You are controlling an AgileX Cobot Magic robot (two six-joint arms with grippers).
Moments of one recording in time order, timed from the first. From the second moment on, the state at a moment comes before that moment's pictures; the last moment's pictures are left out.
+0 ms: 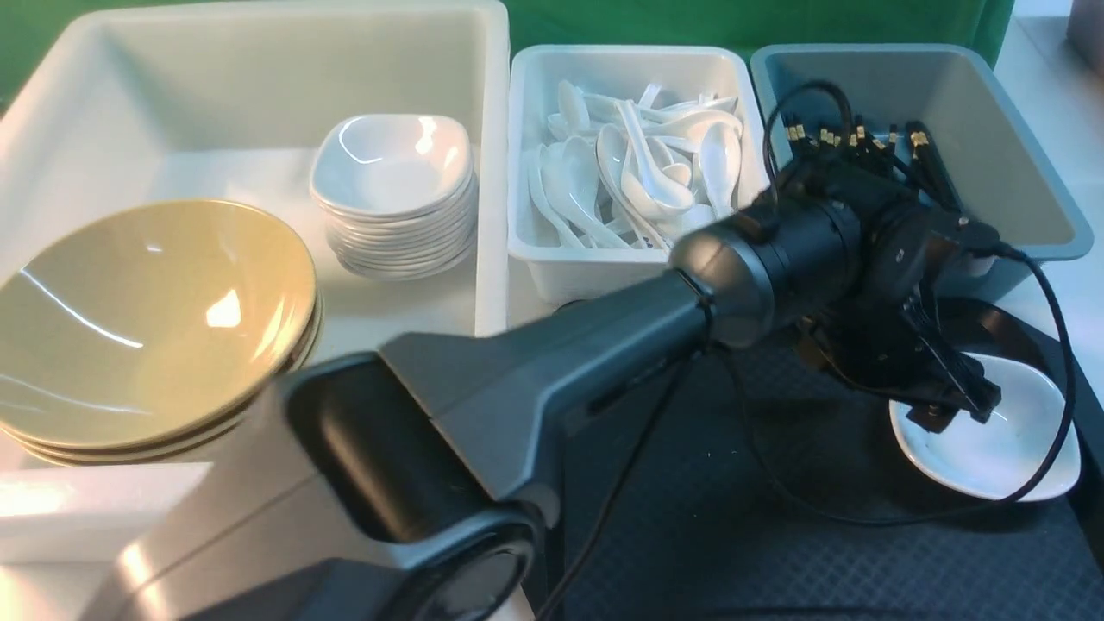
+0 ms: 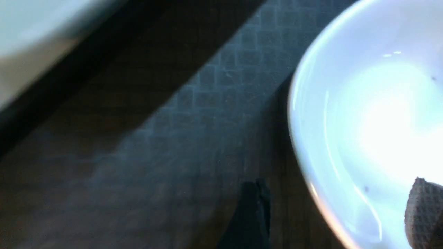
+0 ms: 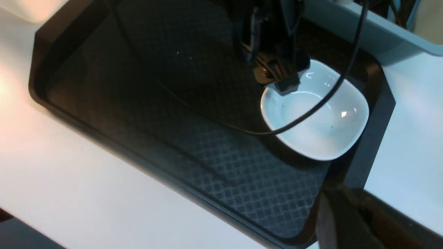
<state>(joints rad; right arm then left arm) 0.53 0.56 -0.93 -0.19 1.27 0.07 -0.92 2.50 -2.32 -0.17 0.94 -0.09</state>
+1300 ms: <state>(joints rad) 0.53 1.10 -1.10 0.39 0.99 -0.44 -0.34 1.60 -1.74 -0.03 1.14 0.00</state>
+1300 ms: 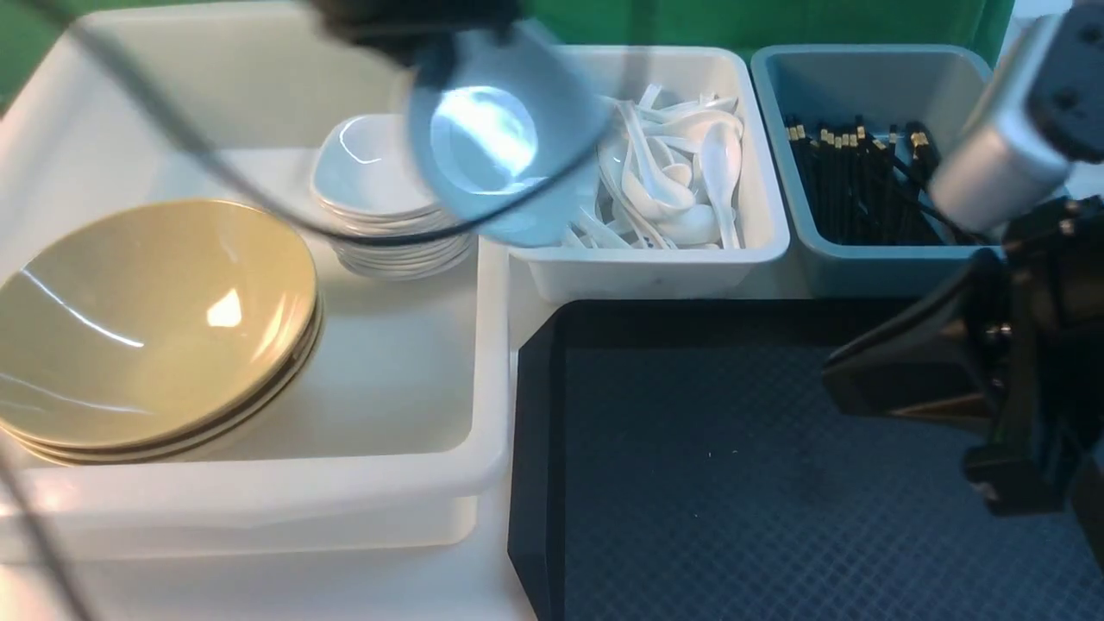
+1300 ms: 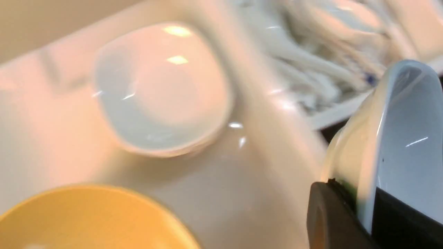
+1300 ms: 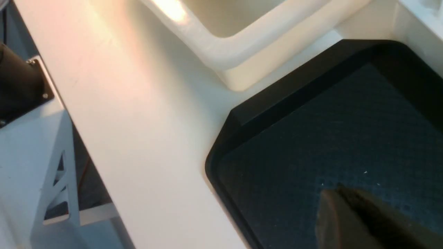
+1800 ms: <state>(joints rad) 0.53 1.21 -1.10 0.40 1.00 -0.44 -0.02 1.81 -1.59 -0.44 0.70 0.23</state>
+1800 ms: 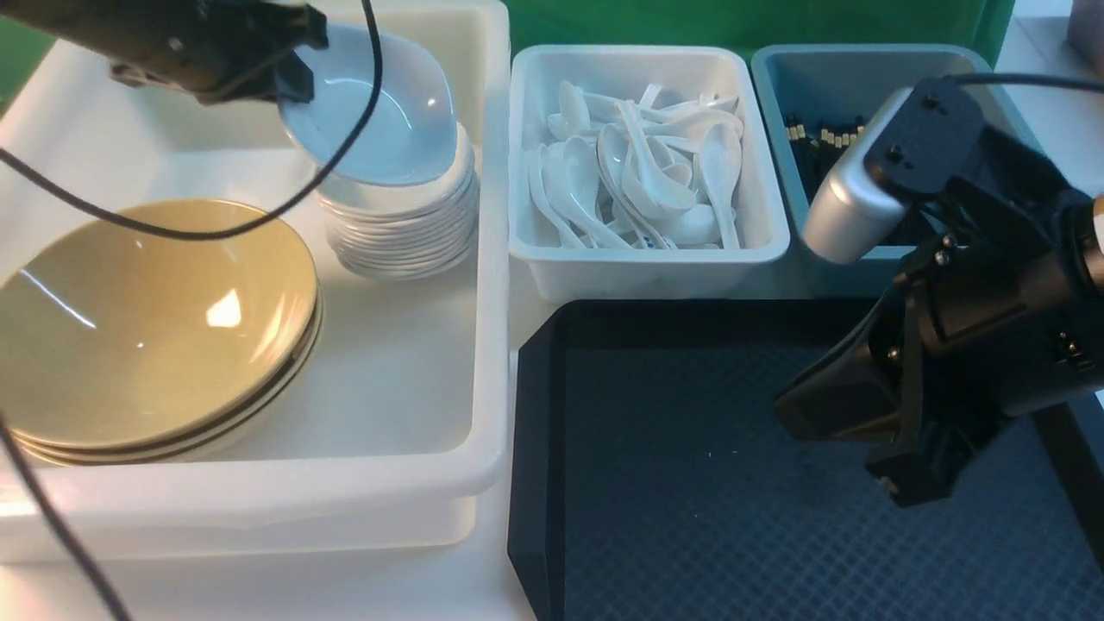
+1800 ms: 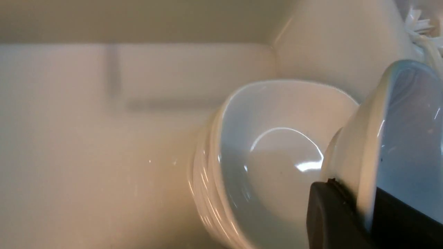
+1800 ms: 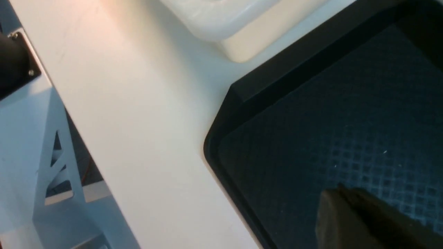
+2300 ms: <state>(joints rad) 0.53 1.22 -1.10 0.40 0.99 -0.47 -0.02 1.96 -1.67 -0.38 0.70 0.36</state>
